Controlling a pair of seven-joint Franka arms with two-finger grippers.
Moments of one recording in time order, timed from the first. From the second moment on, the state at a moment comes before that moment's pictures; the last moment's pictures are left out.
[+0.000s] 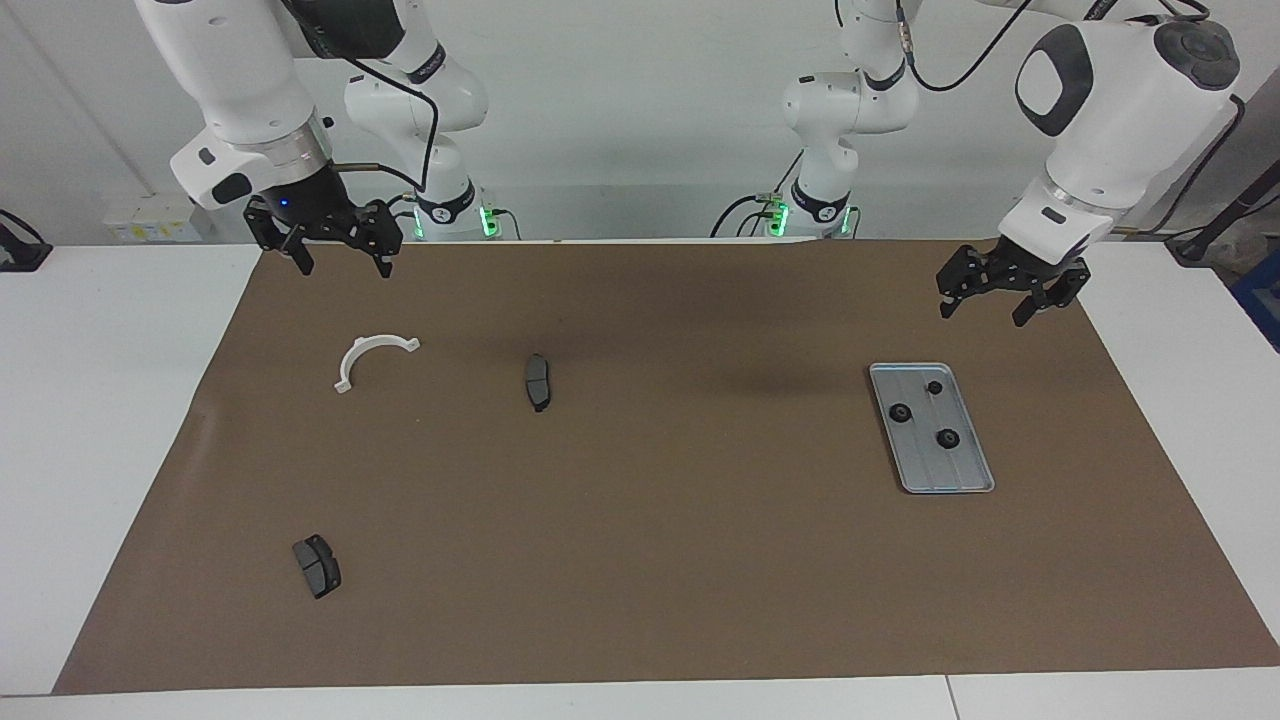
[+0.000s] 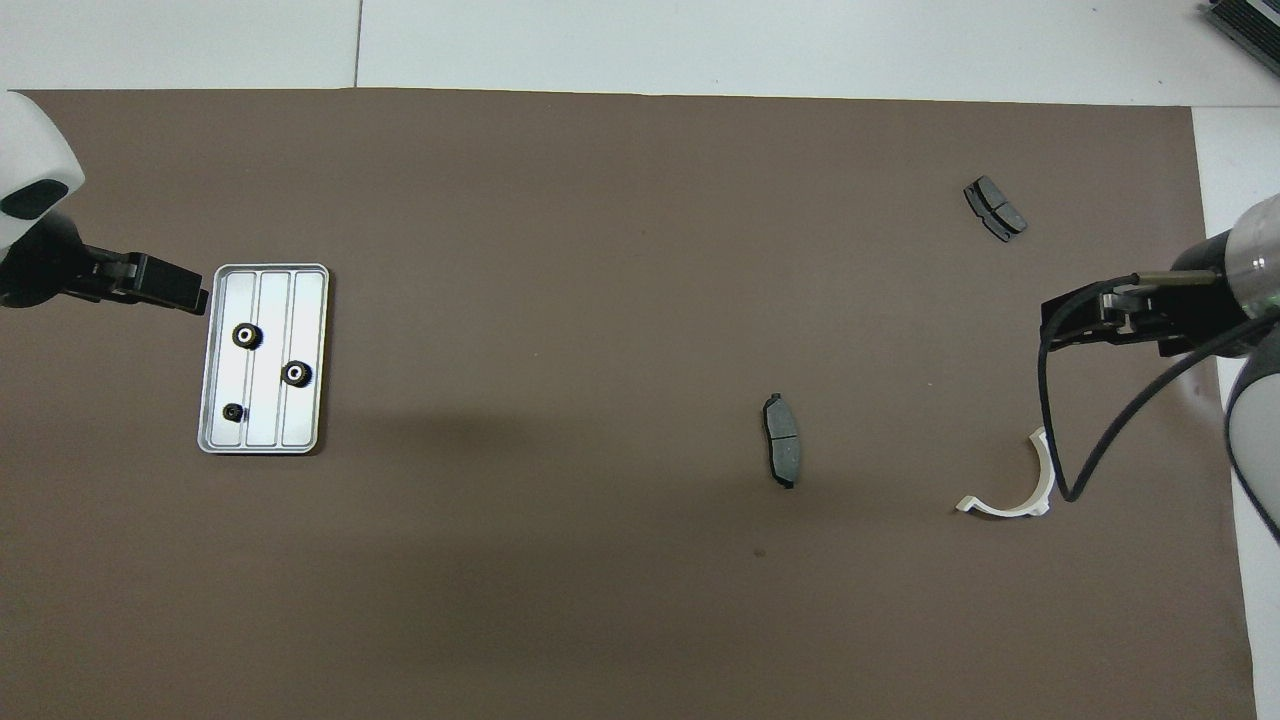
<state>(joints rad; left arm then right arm) -0.08 0.07 0.03 -1.59 -0.05 1.67 0.15 0.05 0.00 0.03 -1.57 -0.02 1.53 0.14</state>
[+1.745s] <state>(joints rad) -0.08 0.18 0.04 -2.09 -0.04 2.36 -0.02 0.05 0.00 0.03 -1.57 -0.02 1.53 0.14</state>
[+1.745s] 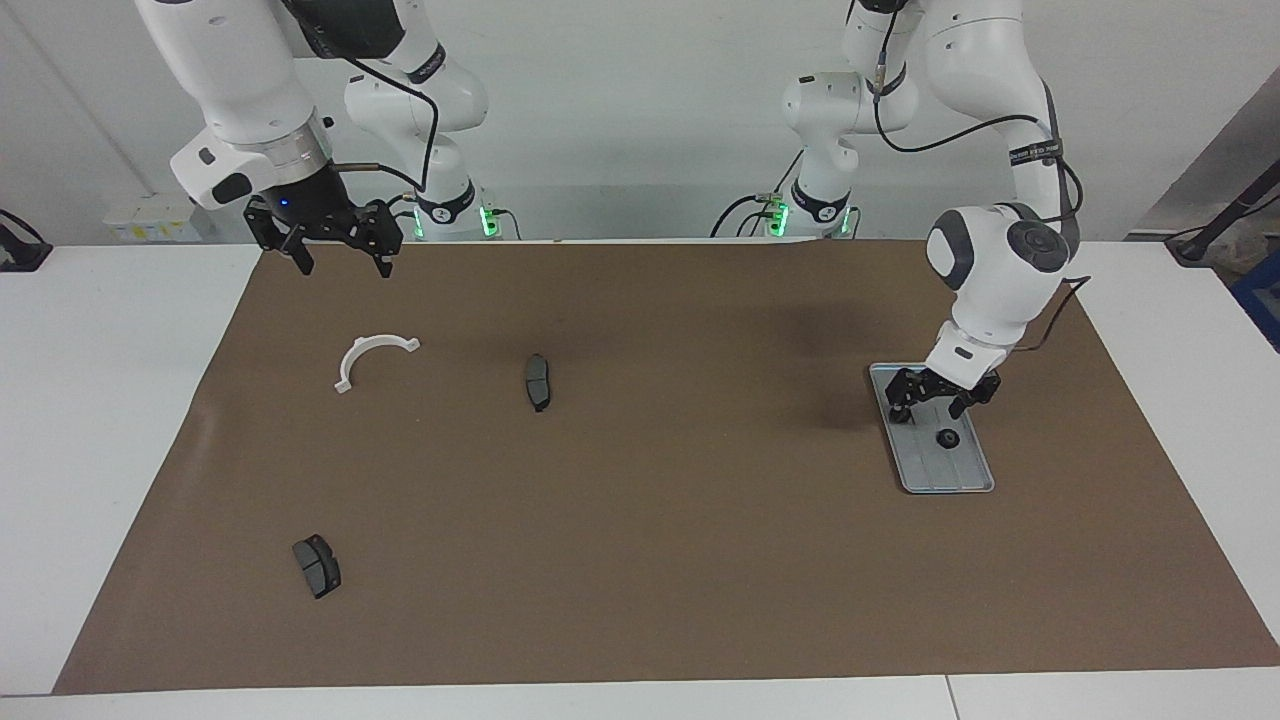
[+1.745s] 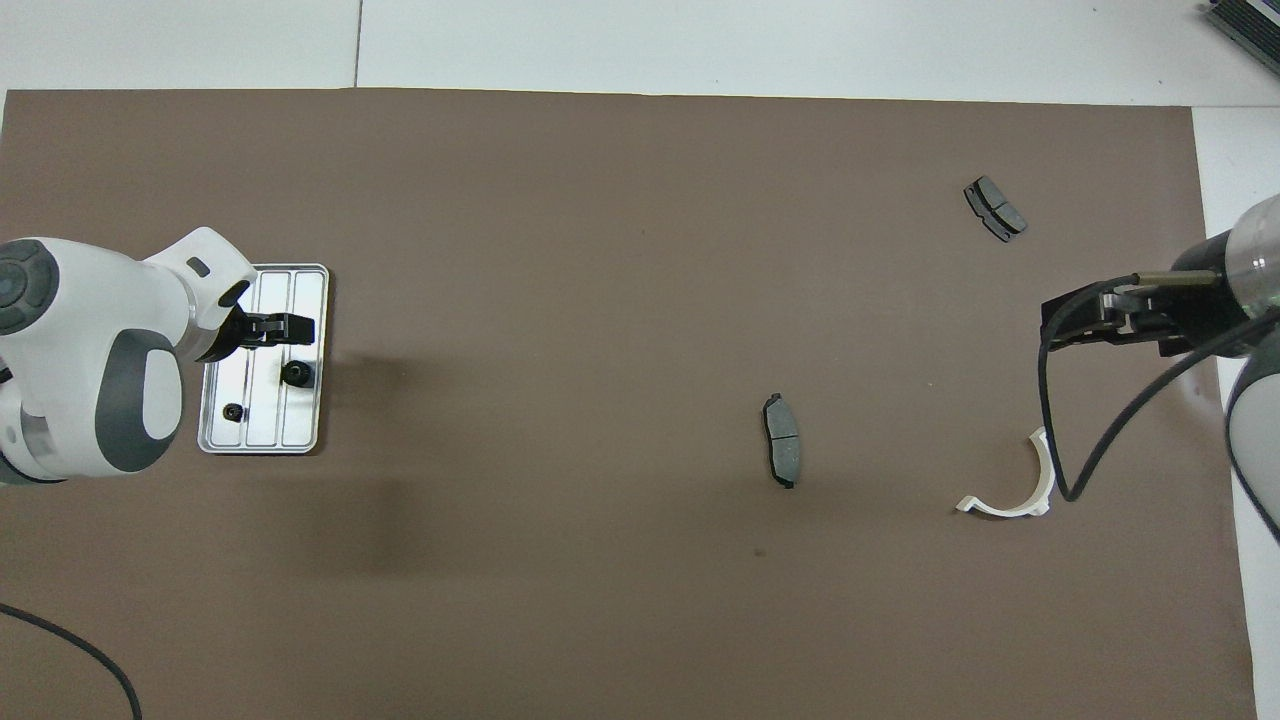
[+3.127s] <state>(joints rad) -0.08 0.18 0.04 -2.24 -0.04 2.51 -0.74 0.05 0.00 0.03 -1.57 -0.02 1.53 0.14</state>
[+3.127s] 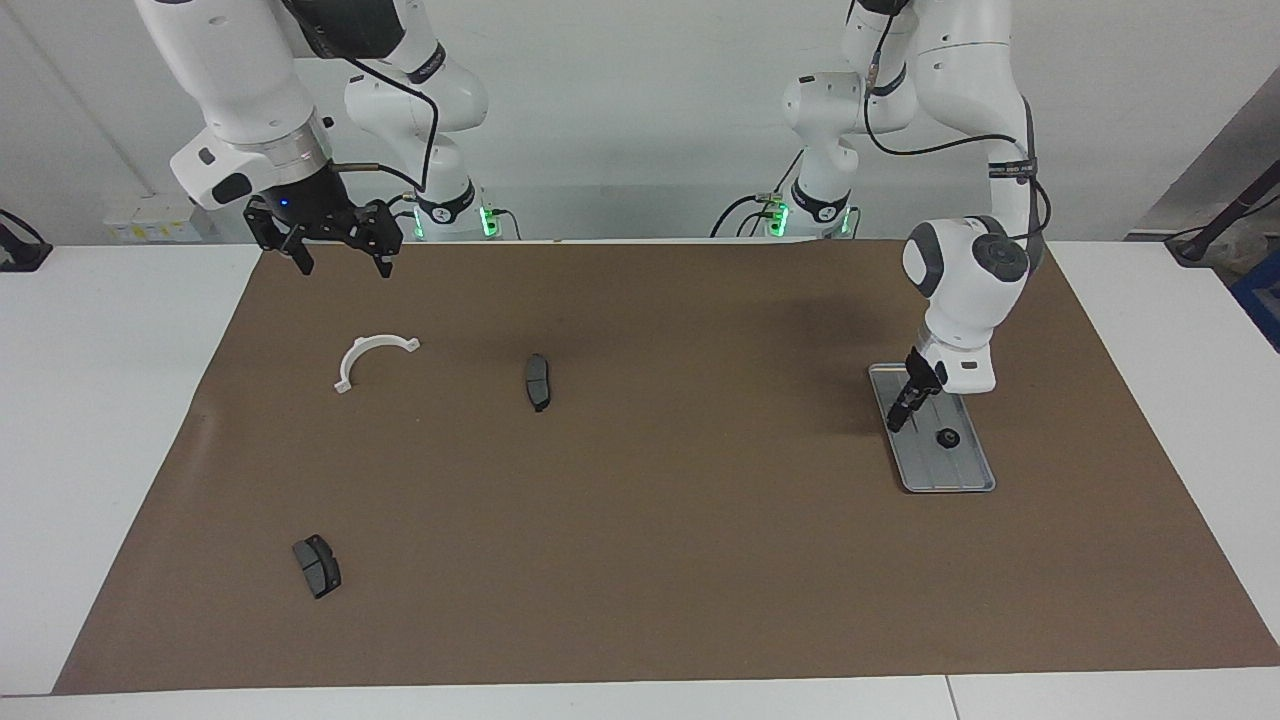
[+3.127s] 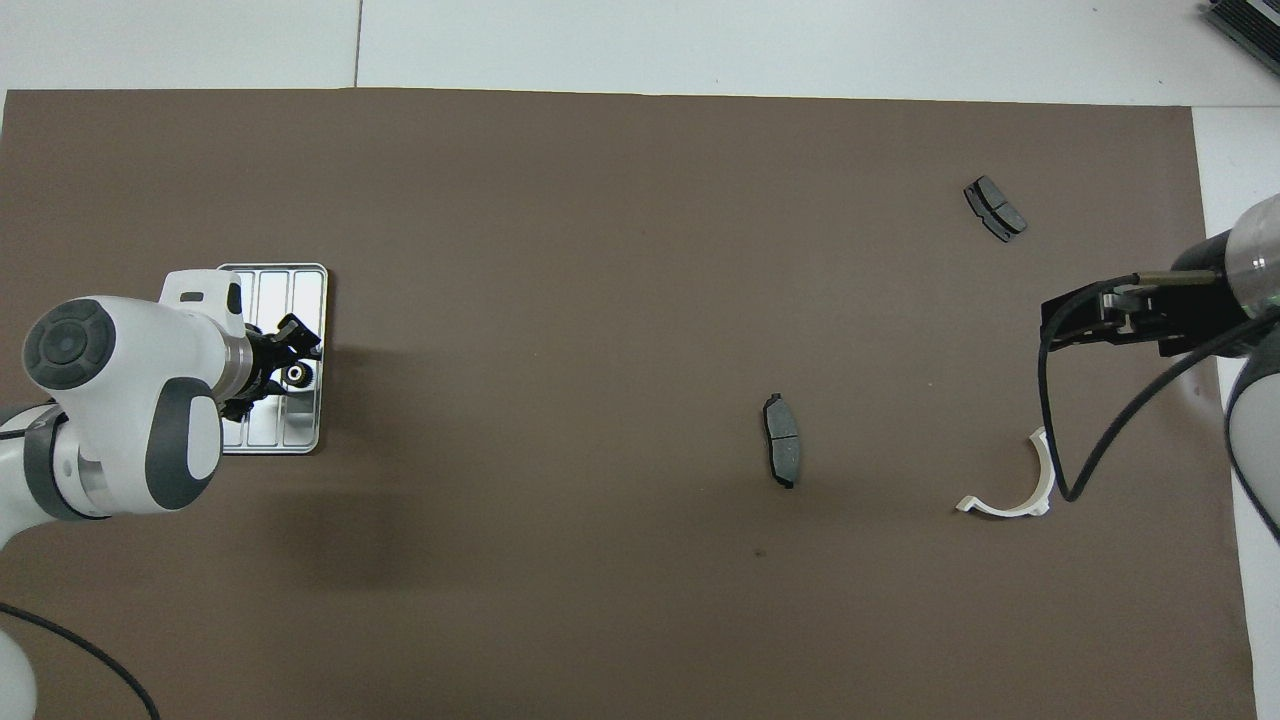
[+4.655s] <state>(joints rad) -0.58 0.23 0.02 -2.02 -0.04 2.48 -0.80 0.05 0.00 0.03 -1.57 -0.02 1.53 0.14</state>
